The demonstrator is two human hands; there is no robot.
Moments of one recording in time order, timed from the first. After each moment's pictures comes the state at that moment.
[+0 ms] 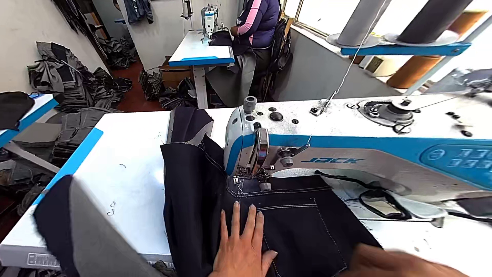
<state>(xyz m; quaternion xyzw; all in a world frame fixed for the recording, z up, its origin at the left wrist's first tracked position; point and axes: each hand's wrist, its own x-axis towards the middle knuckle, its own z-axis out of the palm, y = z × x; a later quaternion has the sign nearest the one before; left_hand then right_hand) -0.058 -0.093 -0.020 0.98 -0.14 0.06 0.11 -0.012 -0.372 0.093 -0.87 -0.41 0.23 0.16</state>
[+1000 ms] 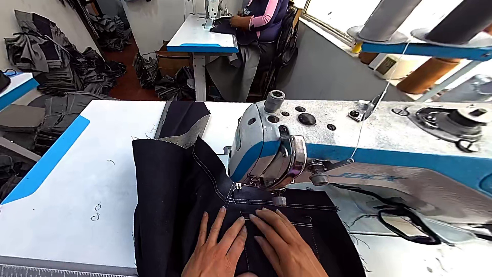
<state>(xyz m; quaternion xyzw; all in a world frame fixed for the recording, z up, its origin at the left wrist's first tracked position) -0.058 -0.028 -0.027 0.96 -0.20 0.10 0.17 0.011 -0.237 -0.041 -0.88 -0.37 -0.18 0.24</state>
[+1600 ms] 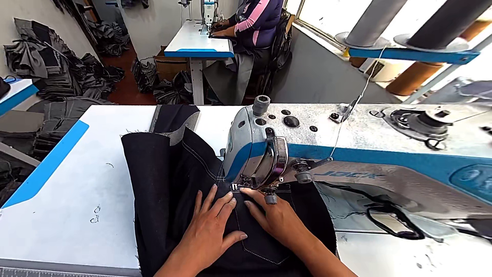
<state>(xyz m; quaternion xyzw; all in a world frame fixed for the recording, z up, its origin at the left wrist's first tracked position) -0.007 -0.015 -0.018 0.97 -0.14 0.05 0.21 0.079 -0.222 -0.044 -0.87 -0.37 -0.20 0.25</state>
